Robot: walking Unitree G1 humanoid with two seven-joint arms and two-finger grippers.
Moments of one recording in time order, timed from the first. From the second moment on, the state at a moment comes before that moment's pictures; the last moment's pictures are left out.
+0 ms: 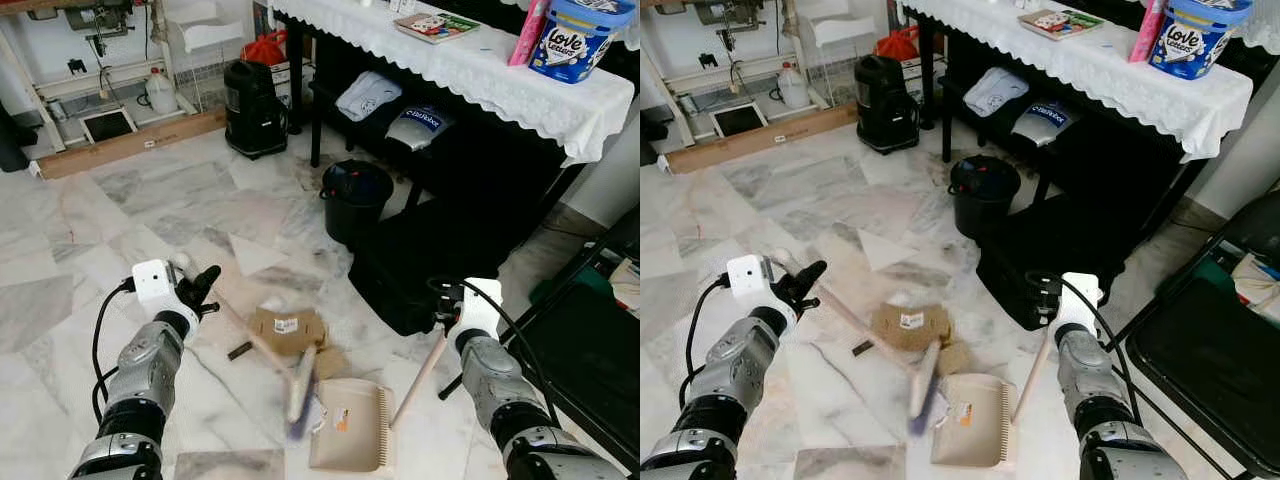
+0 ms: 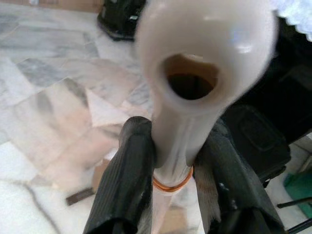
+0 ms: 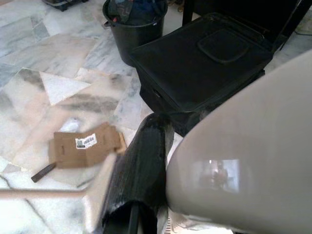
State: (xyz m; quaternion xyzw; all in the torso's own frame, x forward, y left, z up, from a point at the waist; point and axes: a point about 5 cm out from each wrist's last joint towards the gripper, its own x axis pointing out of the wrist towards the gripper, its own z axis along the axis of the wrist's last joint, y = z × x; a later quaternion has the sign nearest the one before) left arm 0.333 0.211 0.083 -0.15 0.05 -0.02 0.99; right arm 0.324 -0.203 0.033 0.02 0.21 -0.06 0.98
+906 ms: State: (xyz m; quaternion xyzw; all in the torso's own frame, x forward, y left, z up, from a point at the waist) left arm 0.304 0.231 0.117 0.02 -0.03 -0.01 1.00; right arm 0.325 -0.196 0.032 0.02 0.21 -0.05 0.98
